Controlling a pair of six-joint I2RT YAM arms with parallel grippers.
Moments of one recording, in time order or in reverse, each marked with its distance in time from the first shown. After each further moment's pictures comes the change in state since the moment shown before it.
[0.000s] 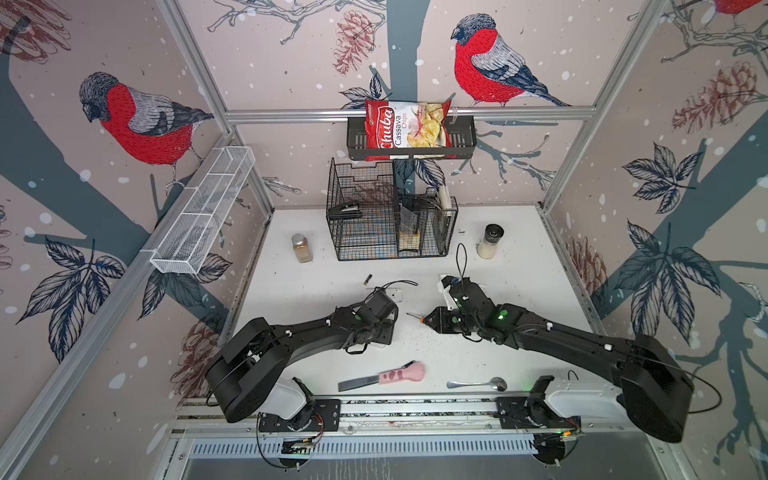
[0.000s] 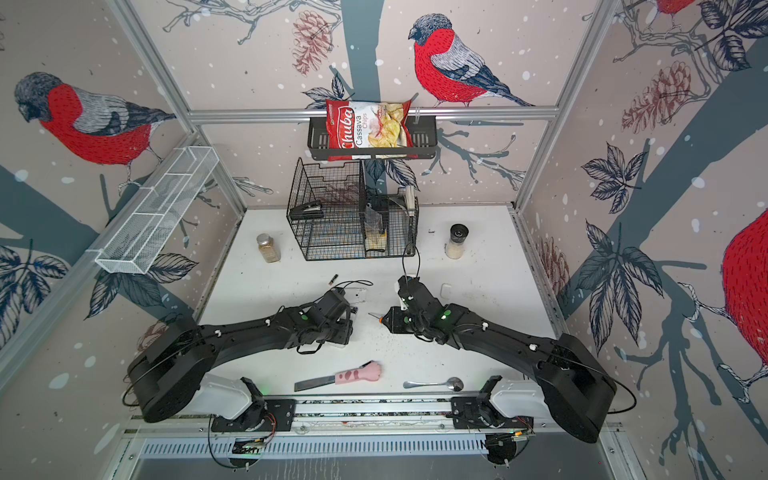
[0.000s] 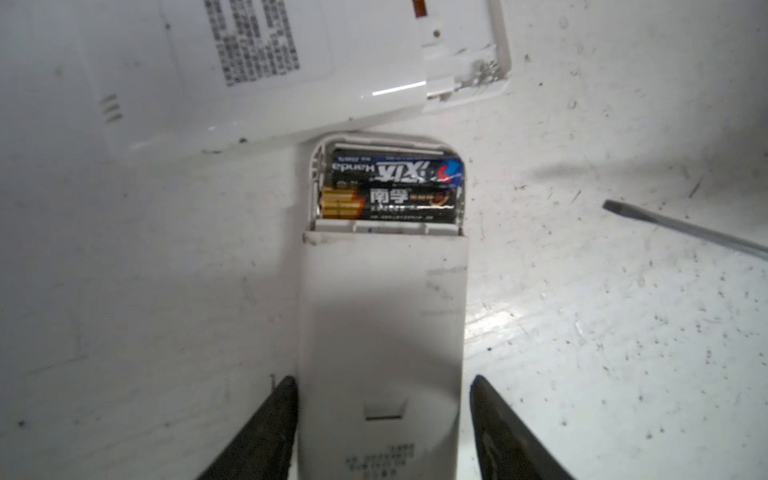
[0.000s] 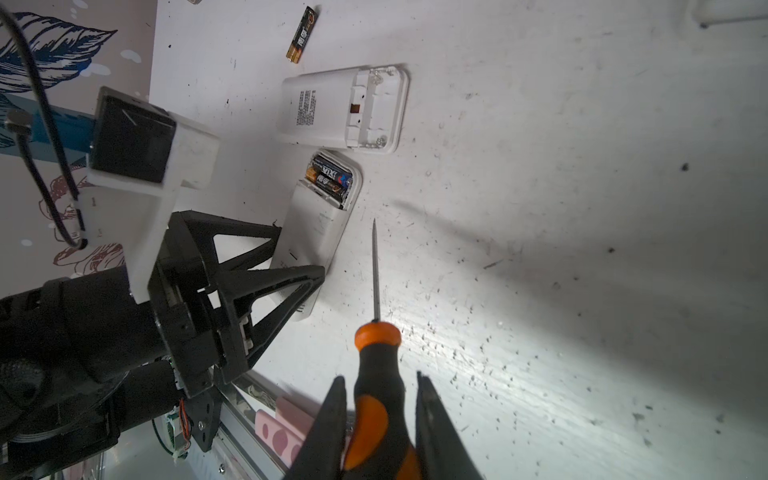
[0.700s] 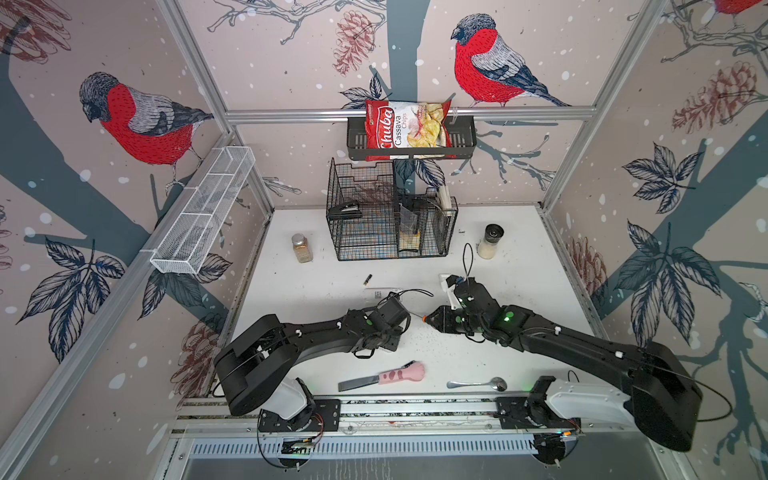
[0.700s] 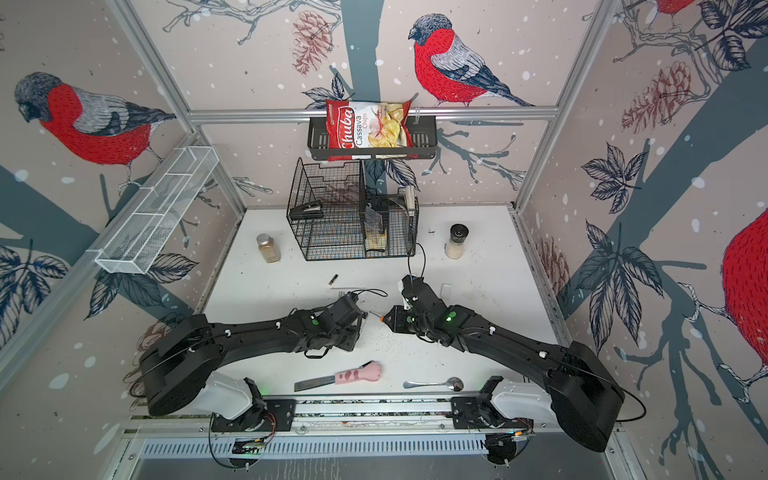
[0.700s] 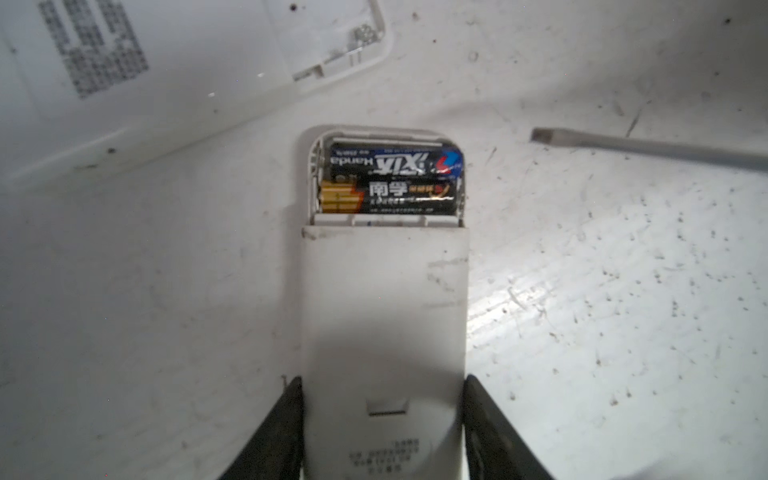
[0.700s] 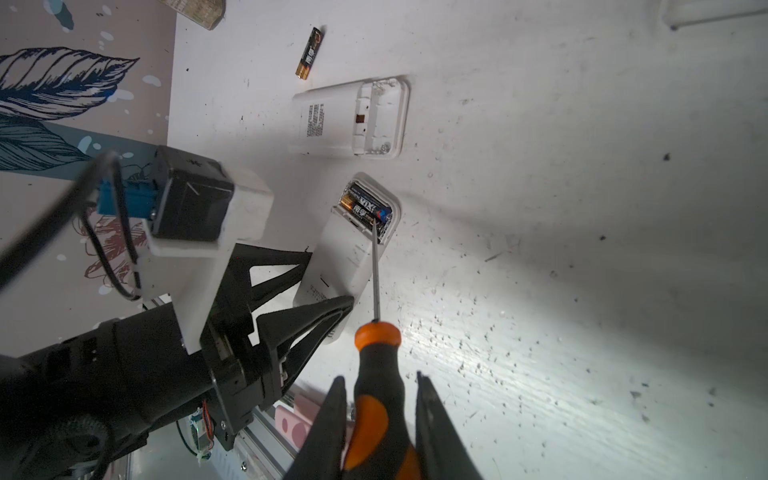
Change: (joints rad) left arm -0.122 0.058 0.056 -0.002 -0.033 0.056; right arm -0.006 -0.057 -0.014 -0.017 -0.002 0.048
